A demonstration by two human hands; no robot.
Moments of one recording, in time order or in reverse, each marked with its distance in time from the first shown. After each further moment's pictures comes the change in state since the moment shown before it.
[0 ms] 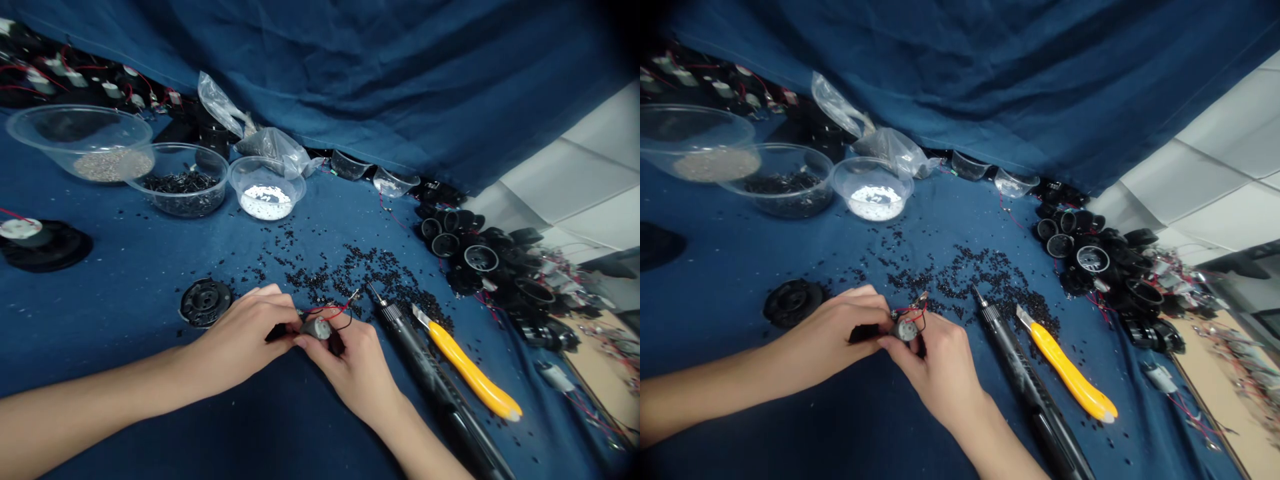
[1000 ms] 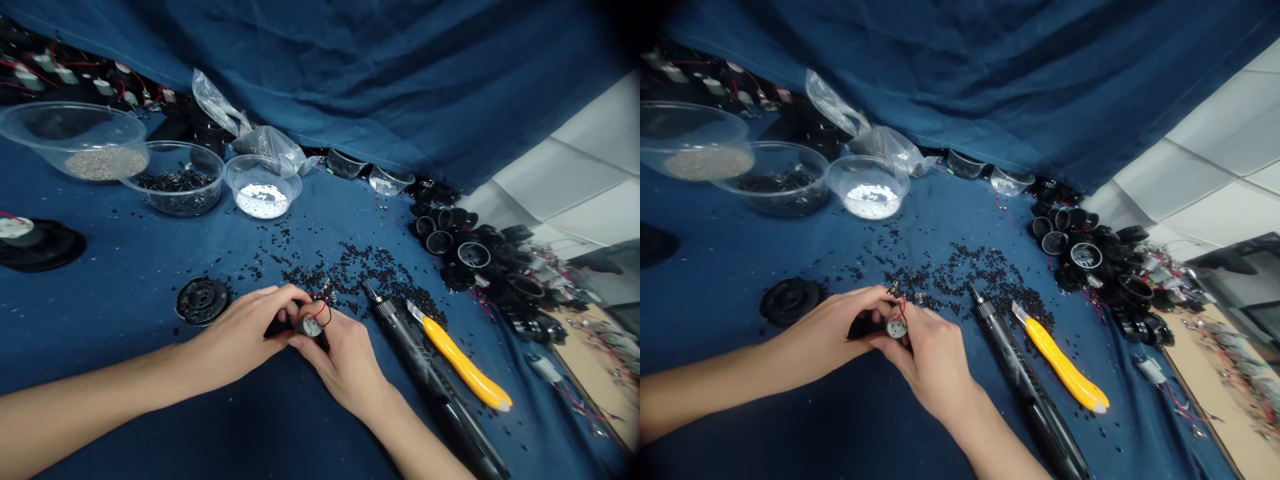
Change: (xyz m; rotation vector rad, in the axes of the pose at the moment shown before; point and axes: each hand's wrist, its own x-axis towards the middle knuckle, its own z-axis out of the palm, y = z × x) left_hand 0.000 0.009 -0.005 -0.165 0.038 -0.094; right_hand 0.001 0.000 0.001 -0.109 -0.026 -0.140
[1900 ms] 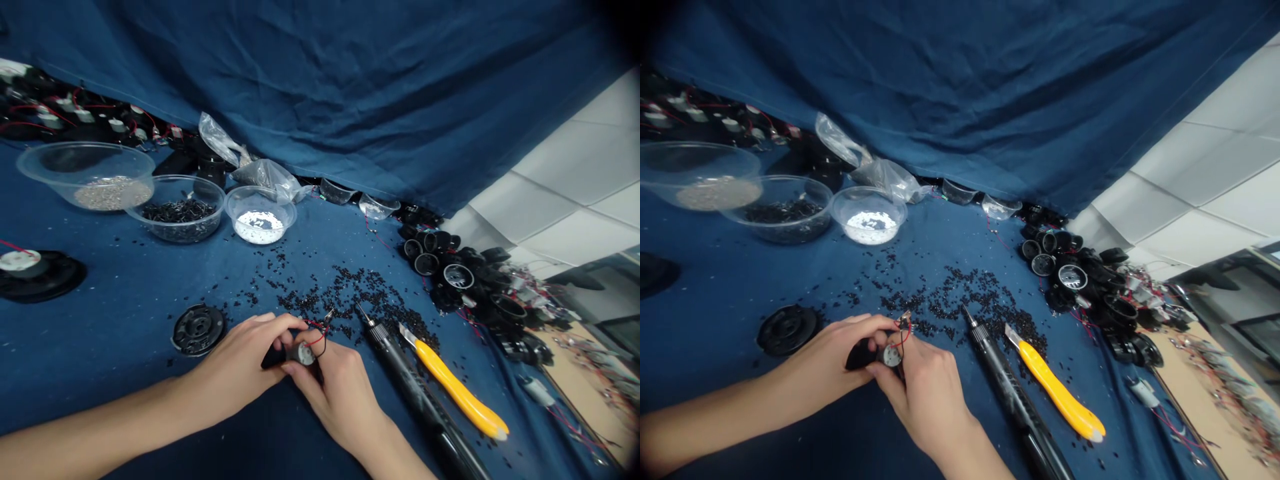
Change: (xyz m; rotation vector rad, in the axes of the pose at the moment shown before) left_hand 0.000 -0.008 0.008 -0.026 0.037 -0.001; right_hand -0.002 -0.003 0.005 -0.008 0.054 -0.002
